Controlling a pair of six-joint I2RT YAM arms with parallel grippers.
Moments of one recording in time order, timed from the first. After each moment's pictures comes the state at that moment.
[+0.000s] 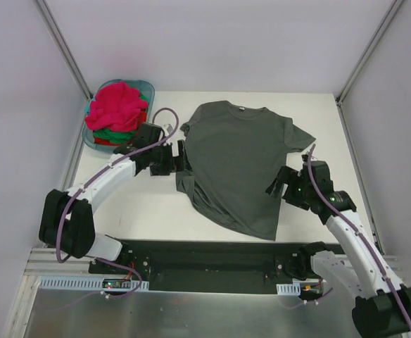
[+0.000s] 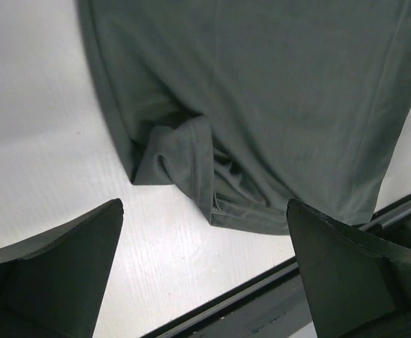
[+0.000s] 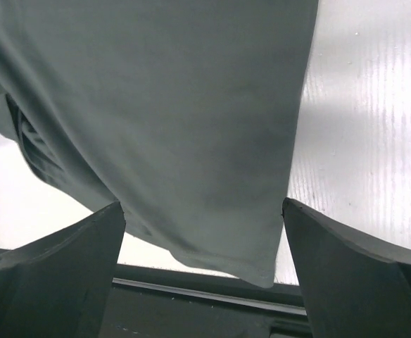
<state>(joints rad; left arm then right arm) -0.35 1.39 1.01 -0.50 0.31 -0.50 0.26 0.76 0.67 -0.75 -0.09 0.57</state>
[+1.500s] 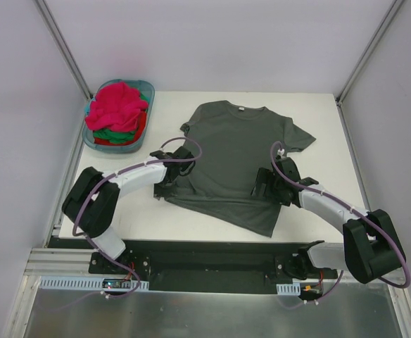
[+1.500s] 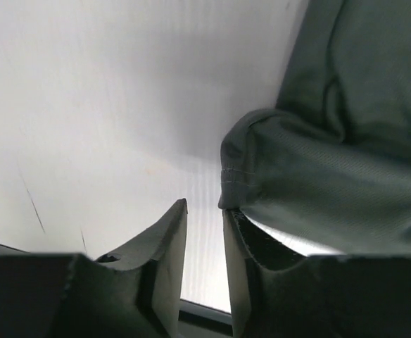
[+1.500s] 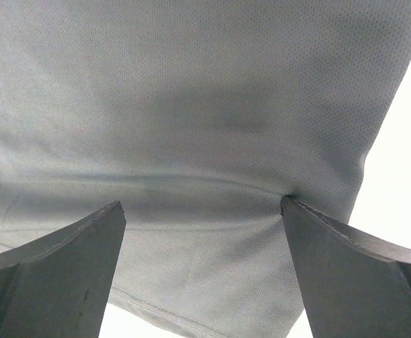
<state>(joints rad) -0.65 1.66 1.05 -0.89 -0.37 -0.69 0.41 1.28 0.60 -0.35 0.02 0.61</state>
